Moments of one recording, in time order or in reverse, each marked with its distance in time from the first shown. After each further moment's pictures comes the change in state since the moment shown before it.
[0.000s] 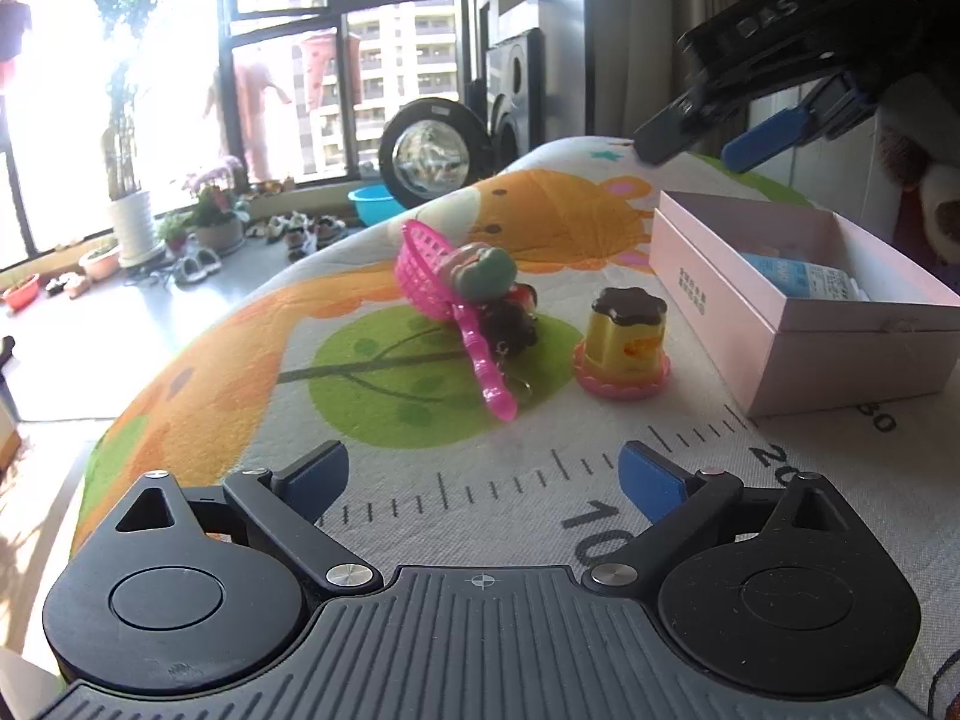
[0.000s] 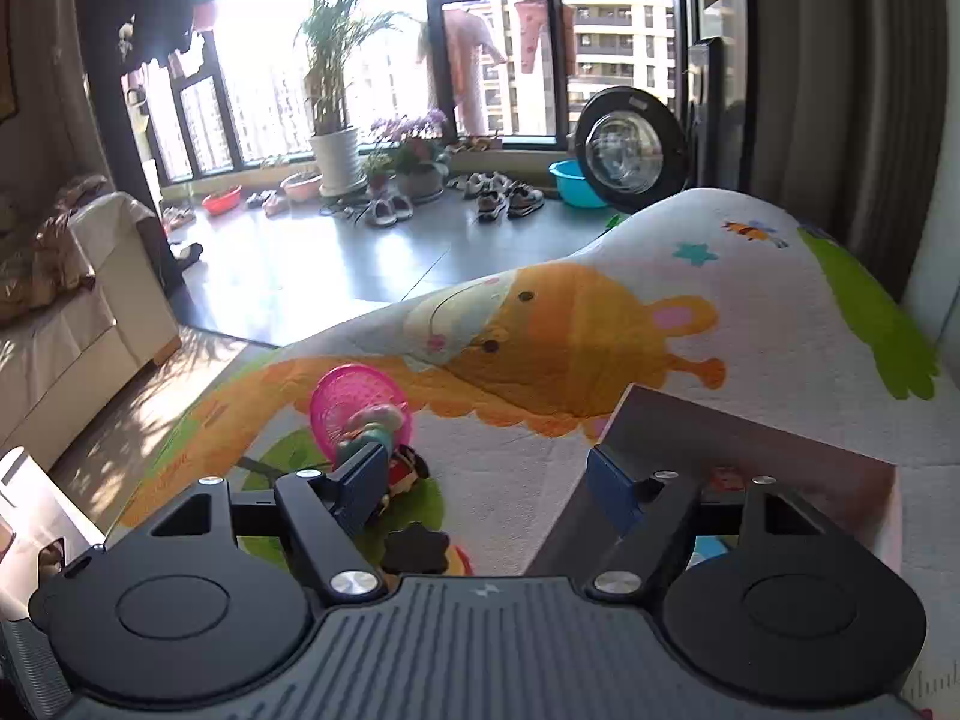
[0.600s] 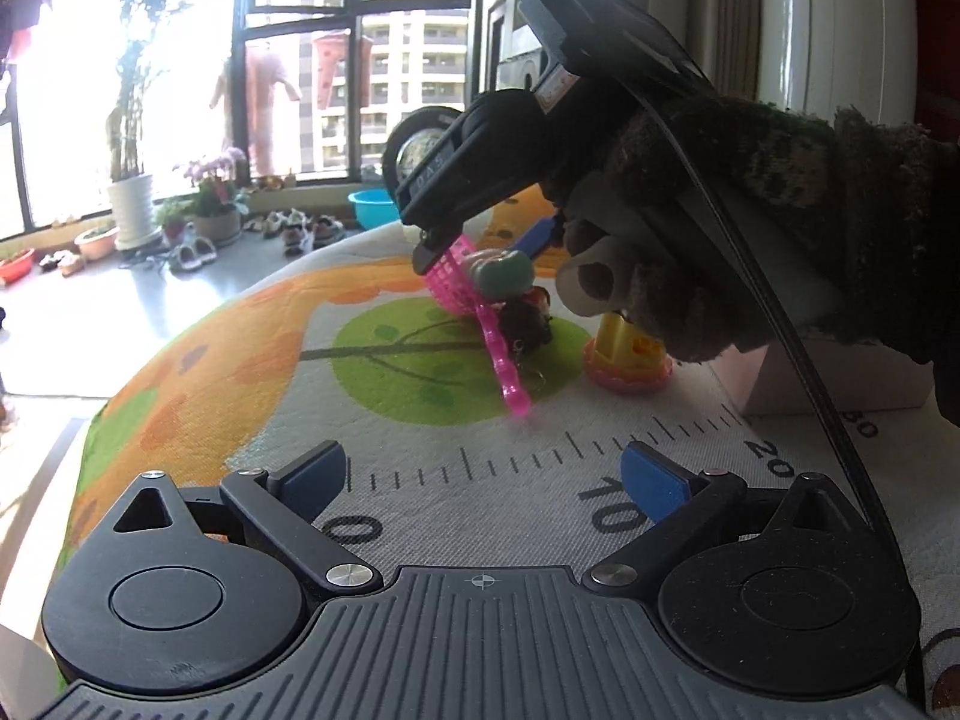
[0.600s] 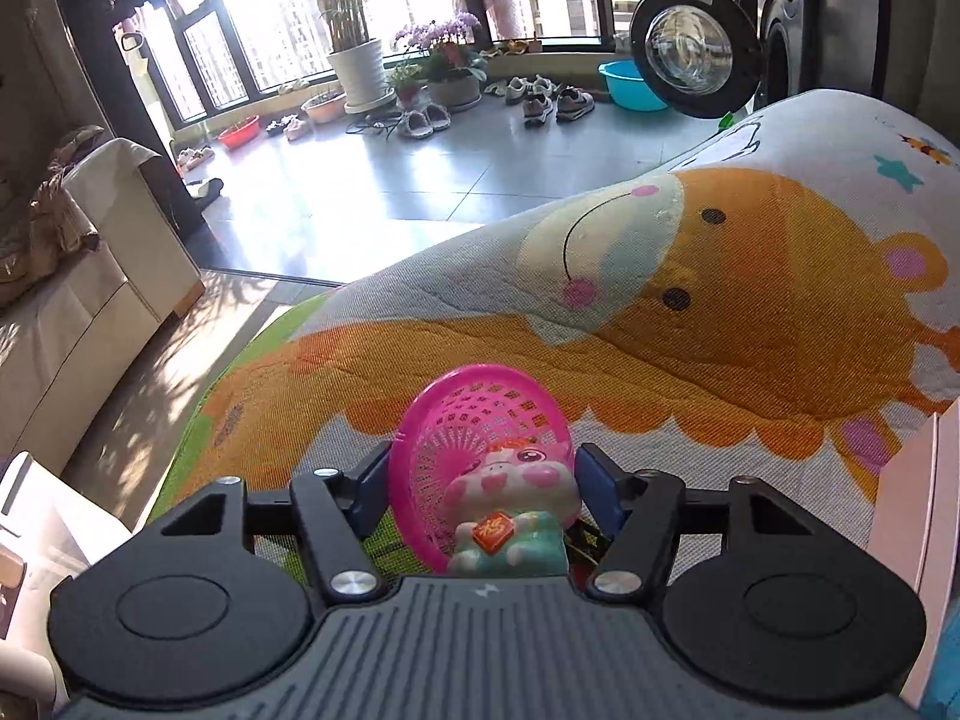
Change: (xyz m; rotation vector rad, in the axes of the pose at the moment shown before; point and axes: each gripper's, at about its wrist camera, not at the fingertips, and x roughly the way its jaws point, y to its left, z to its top) left arm -0.017 0.017 -0.011 -0.062 -0.027 -0.038; right arm 0.122 0.047 0.029 0.065 0.121 0.083
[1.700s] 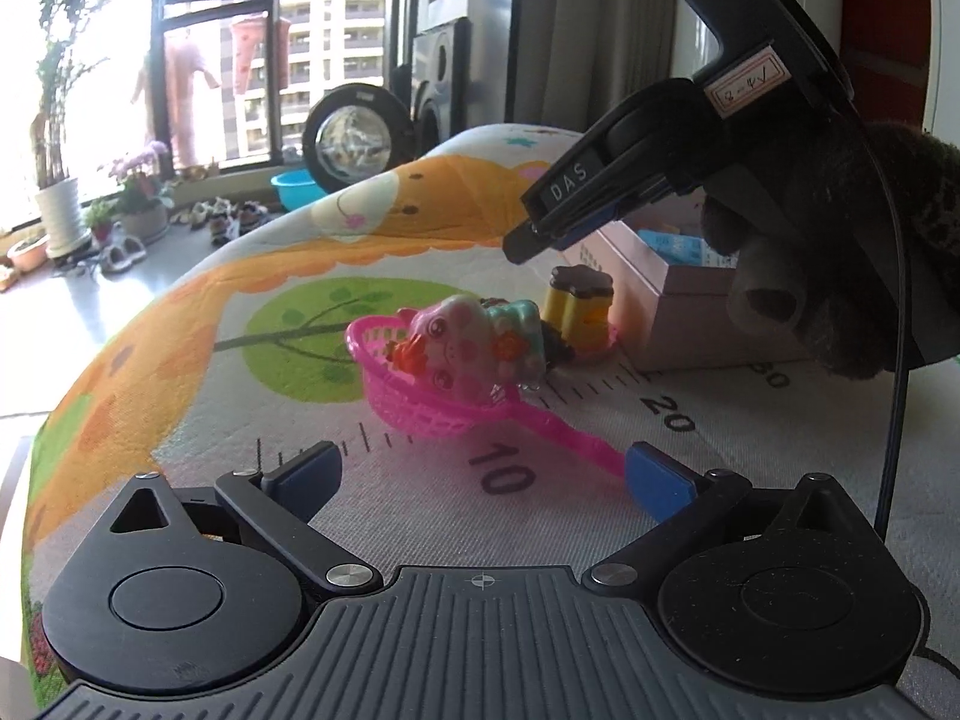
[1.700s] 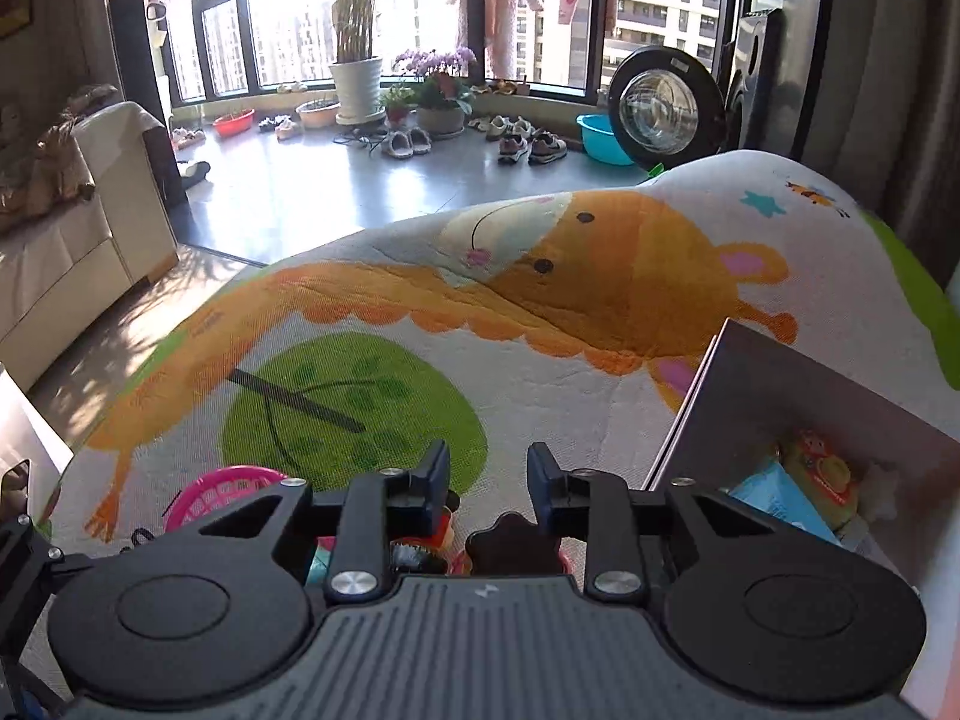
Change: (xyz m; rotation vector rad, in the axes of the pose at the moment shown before) left arm -0.004 -0.023 0.000 0.077 0.073 -0.139; right arm -0.089 -0.024 -0.065 -0.131 -0.062 -0.124
